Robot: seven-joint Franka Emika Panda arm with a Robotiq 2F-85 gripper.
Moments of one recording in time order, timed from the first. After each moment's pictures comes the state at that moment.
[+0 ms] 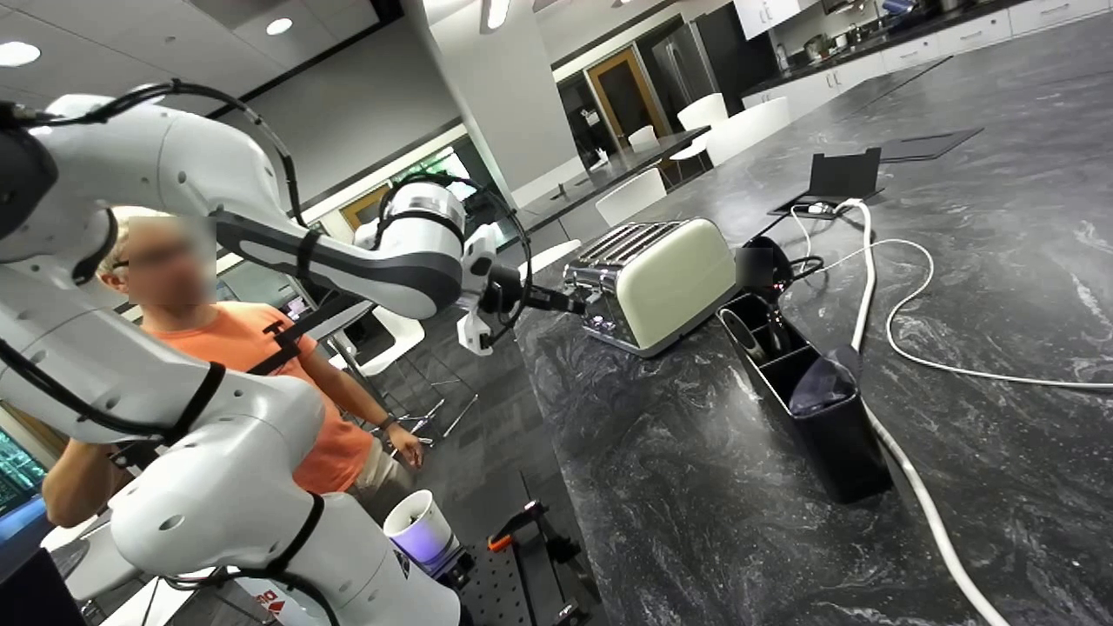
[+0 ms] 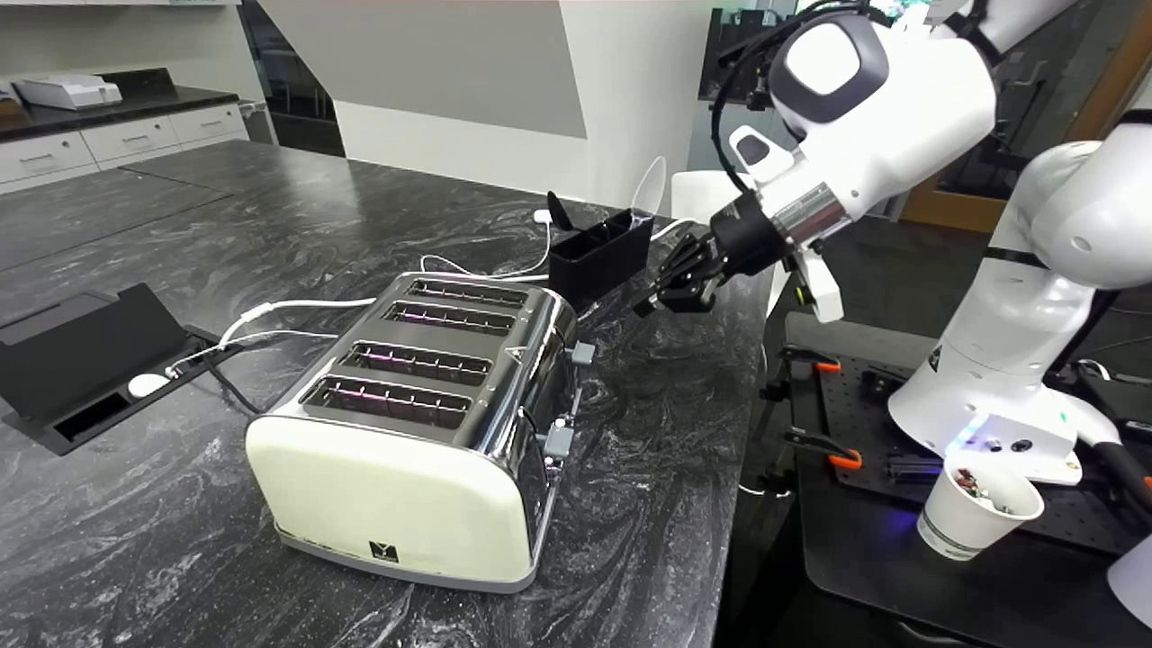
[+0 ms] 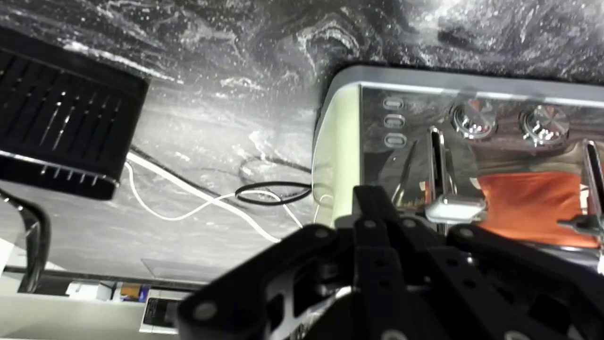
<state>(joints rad) -0.23 -0.34 0.46 -2.66 -2.07 3.20 2.15</state>
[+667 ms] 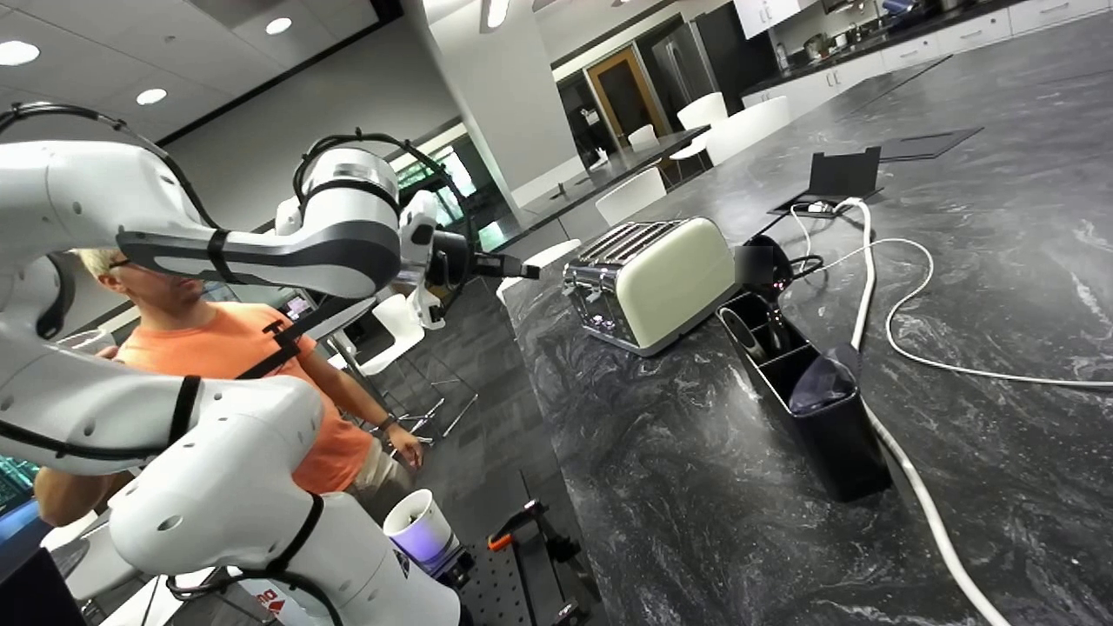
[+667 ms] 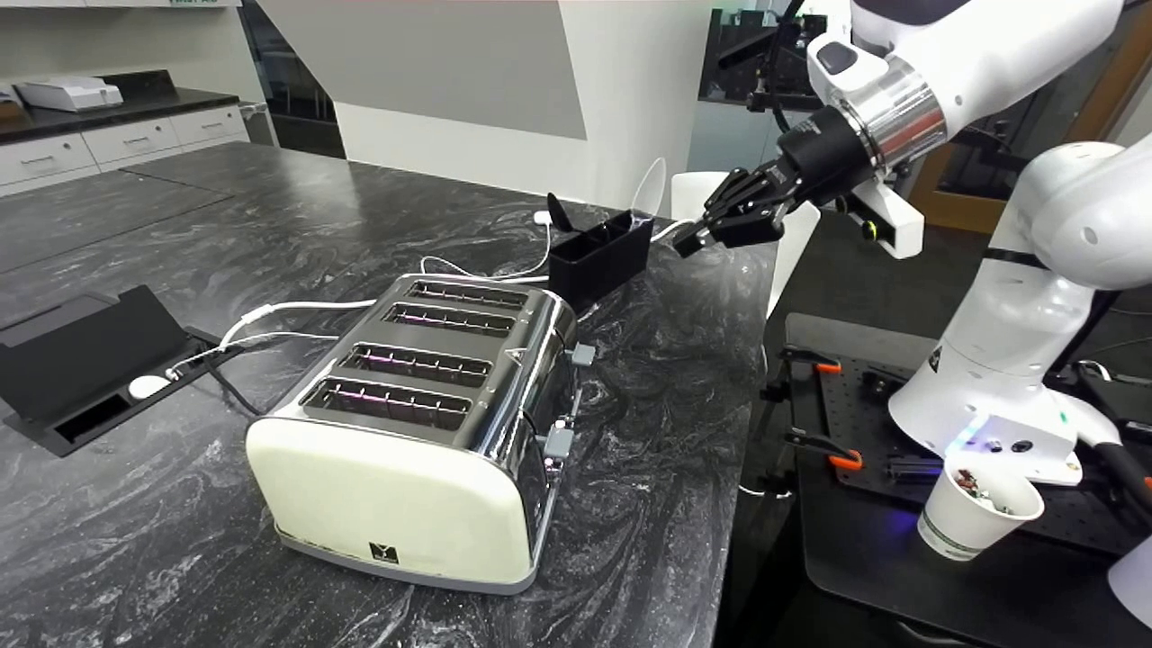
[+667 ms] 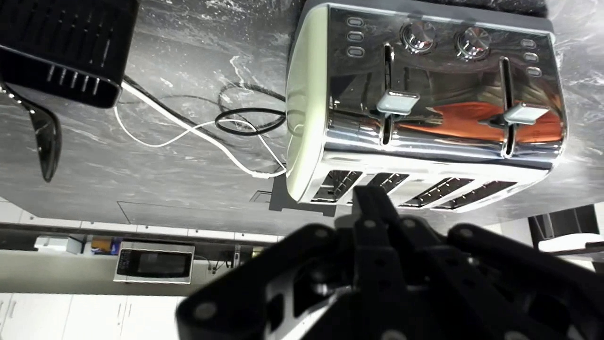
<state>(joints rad) -0.22 -0.67 0.37 -2.71 -2.07 3.47 2.13</state>
